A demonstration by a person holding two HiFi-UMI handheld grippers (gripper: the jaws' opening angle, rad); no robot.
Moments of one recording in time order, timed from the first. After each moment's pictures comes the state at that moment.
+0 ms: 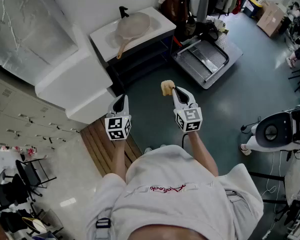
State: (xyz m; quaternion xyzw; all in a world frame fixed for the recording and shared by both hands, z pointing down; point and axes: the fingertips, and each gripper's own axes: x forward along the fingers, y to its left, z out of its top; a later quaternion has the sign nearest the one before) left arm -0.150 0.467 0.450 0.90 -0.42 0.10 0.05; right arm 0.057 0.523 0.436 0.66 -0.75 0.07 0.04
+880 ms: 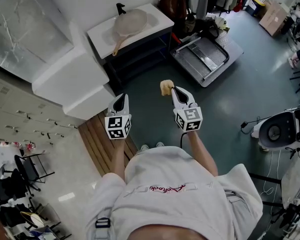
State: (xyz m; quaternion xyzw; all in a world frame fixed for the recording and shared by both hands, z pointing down) left arm -0.111 0.484 0.455 0.90 -0.43 0.11 0.06; right arm 0.090 0.535 0.443 0.64 -0.76 0.09 0.03
